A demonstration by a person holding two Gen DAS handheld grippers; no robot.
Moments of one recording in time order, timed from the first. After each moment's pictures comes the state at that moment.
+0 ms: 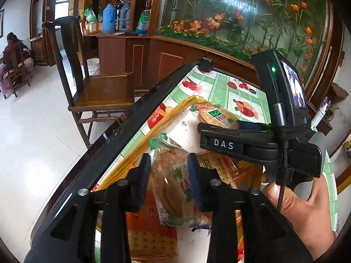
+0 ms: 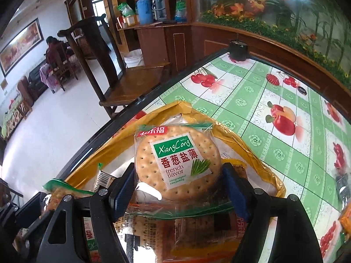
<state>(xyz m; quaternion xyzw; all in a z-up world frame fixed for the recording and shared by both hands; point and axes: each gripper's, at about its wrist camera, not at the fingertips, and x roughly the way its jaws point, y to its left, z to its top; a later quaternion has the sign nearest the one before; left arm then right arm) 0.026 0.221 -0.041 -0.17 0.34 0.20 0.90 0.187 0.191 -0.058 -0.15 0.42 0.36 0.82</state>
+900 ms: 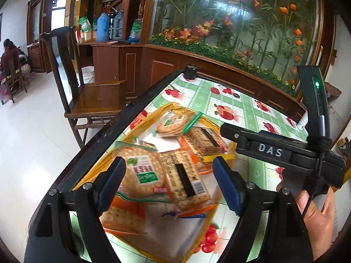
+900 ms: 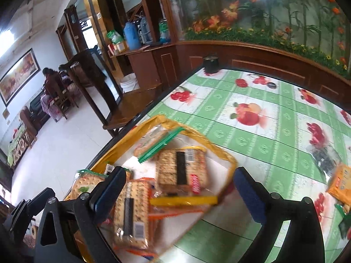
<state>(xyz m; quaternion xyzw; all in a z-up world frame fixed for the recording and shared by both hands) 0.015 0.177 -0.010 -0.16 0.32 0.19 0.92 0.172 0.089 -0.011 -0.05 0.39 0.35 0.85</state>
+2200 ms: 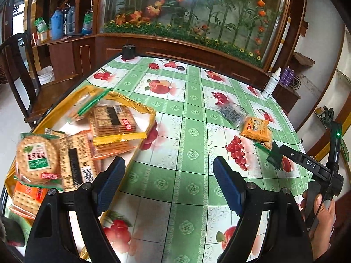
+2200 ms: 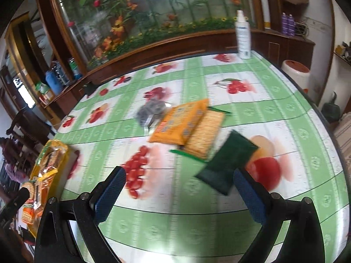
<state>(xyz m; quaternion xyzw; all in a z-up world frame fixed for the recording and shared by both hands) 0.077 0.065 -0.024 -0.13 0.37 0.07 0.92 0.206 -0.229 -0.055 0.08 0.42 0.12 0.90</state>
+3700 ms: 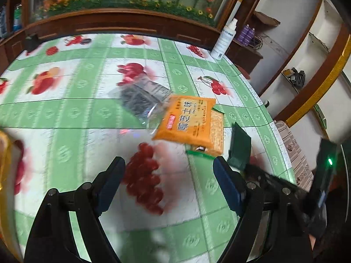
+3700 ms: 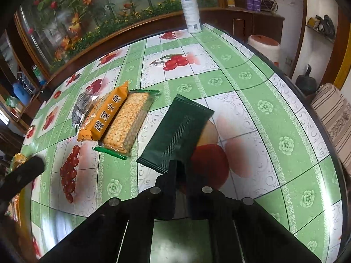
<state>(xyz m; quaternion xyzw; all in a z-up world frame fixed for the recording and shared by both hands) 0.229 -0.071 -0.058 -0.11 0.46 -0.11 0.87 0.233 -0.292 -0.100 0.11 0.47 0.03 0.88</state>
